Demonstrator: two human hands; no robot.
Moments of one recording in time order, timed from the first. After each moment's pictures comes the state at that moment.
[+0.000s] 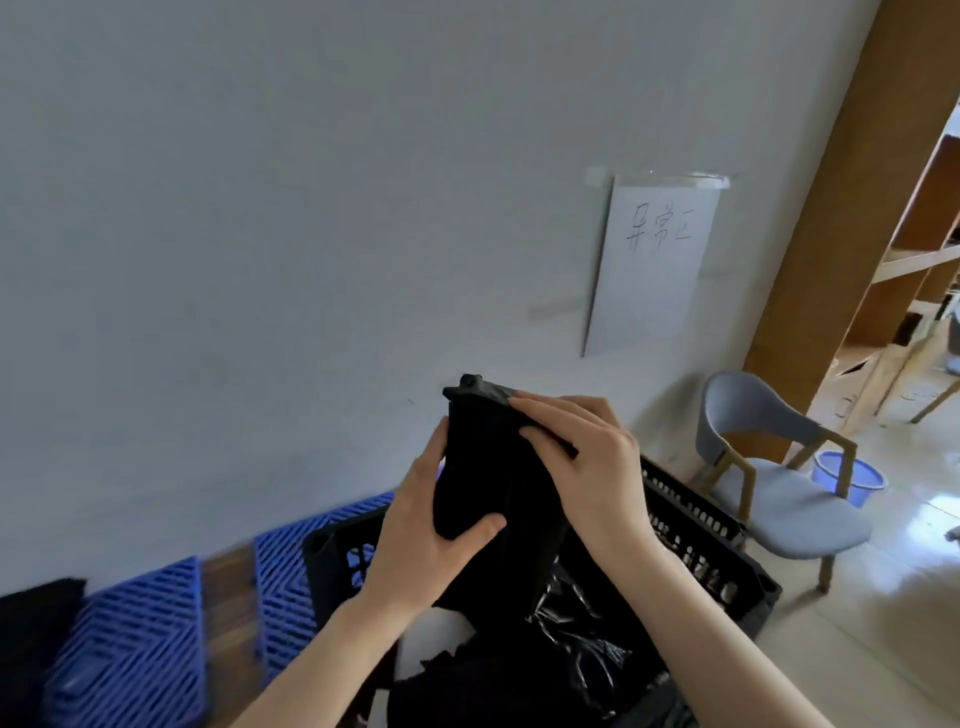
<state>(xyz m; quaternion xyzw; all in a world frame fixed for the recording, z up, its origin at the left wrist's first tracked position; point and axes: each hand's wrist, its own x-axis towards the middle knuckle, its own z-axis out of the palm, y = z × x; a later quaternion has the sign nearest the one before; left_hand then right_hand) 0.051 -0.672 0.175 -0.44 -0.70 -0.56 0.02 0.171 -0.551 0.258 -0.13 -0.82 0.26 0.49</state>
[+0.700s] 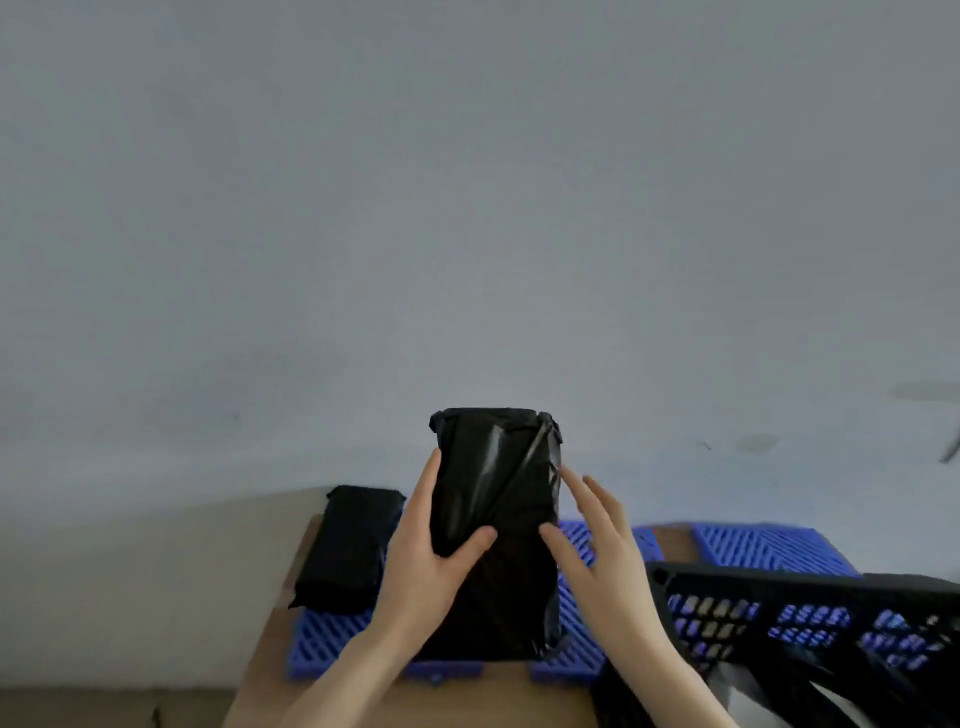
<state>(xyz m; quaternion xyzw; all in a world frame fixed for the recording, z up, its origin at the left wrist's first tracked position) -0.098 -0.970 0.123 -0.18 -0.77 -0.60 0.13 -0.031 -0.795 0.164 -0.03 -0.87 0.45 0.20</state>
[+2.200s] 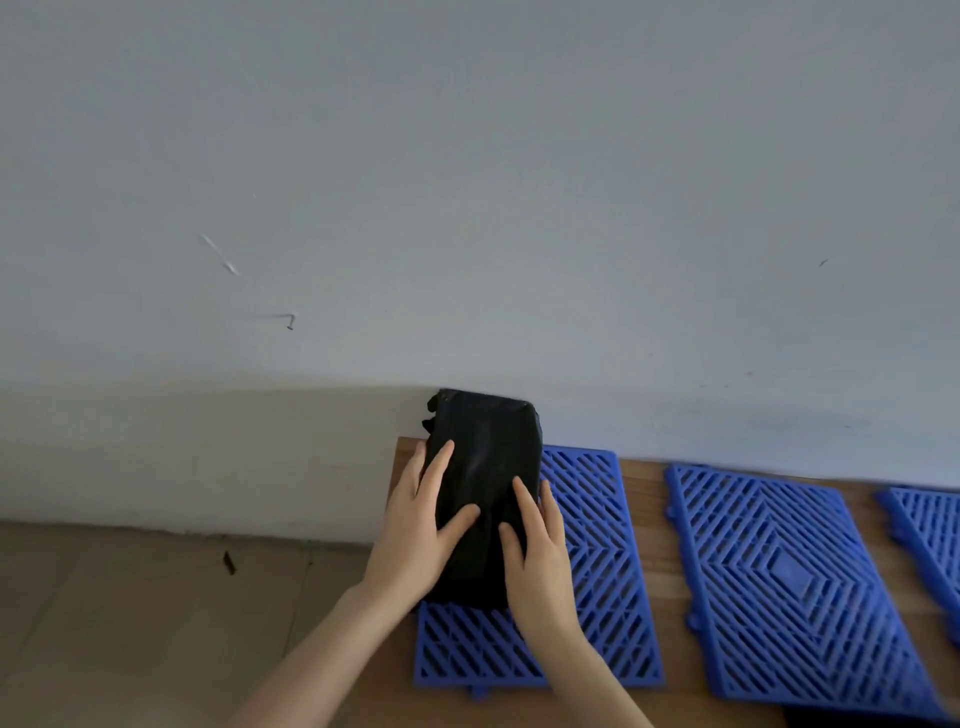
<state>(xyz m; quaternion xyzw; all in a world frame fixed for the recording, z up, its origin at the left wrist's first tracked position) -0.331 -1.144 -0.067 -0.10 -0.88 -0.46 -0.06 -0.274 -1.002 -0.045 -0.17 -0.88 0.44 -0.01</state>
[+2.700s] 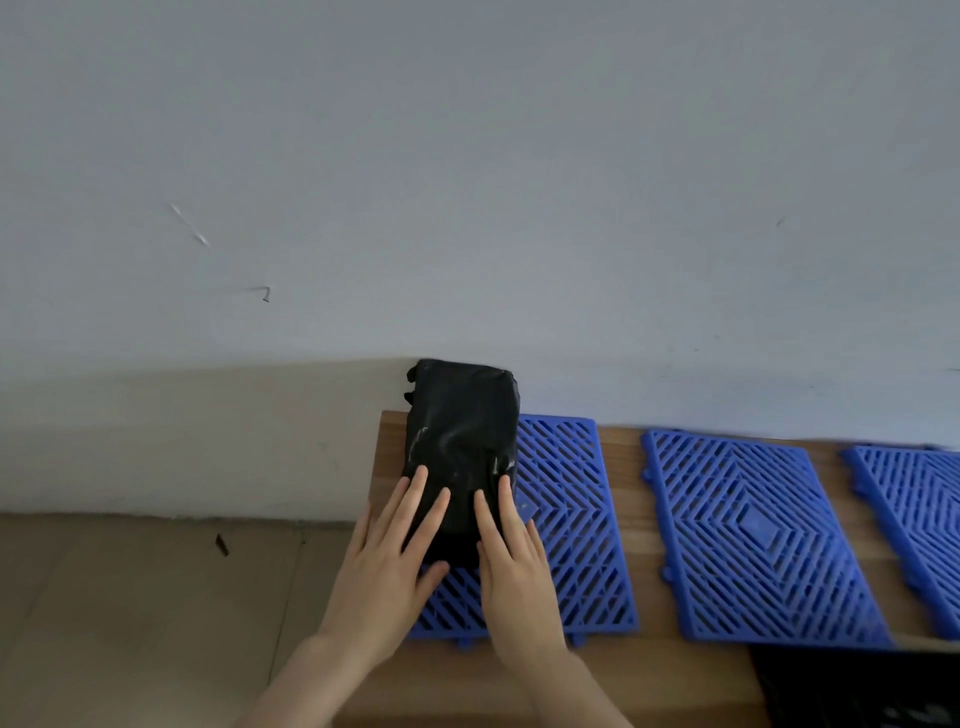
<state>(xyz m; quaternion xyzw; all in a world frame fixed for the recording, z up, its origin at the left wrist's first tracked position) -0.261 -1.179 -0.086 -0.24 -0.95 -0.18 -0.03 -0.222 -1.012 -0.076 -0.02 -0.98 0.21 0.01</state>
